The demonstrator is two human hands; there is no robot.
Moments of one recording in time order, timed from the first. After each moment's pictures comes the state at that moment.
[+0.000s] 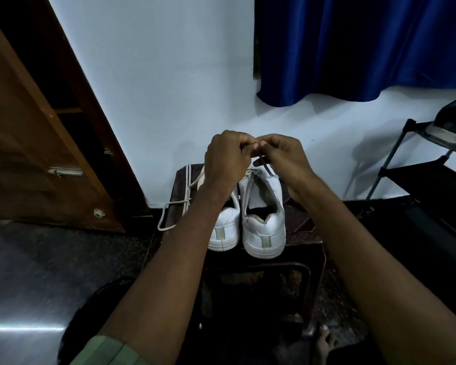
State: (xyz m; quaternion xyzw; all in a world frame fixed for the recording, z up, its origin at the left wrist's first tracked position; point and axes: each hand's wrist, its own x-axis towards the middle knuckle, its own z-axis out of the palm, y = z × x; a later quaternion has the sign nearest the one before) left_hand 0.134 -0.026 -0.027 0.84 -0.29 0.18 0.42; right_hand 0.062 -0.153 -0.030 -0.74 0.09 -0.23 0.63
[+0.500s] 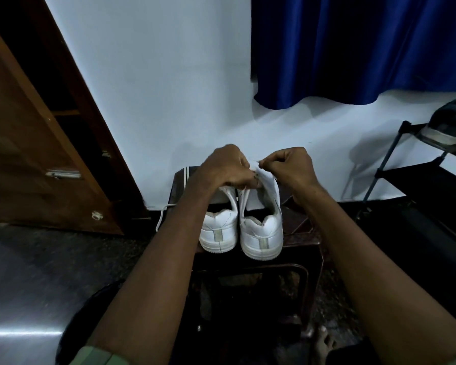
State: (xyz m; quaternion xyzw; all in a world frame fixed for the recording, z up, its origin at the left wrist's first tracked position) left_hand 0.118 -0.012 0.005 0.92 -0.26 -0.09 0.26; right_hand 0.053 -0.168 -0.043 -0.81 0.18 -0.25 0.51
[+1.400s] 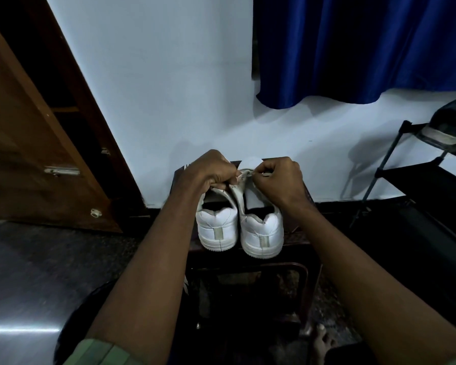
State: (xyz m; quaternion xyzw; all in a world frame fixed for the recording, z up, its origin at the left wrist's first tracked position) left_hand 0.148 0.001 -0.020 0.87 -0.12 -0.21 0.43; right_hand 0.052 -0.144 -0.064 -0.88 0.16 -0.28 0.35
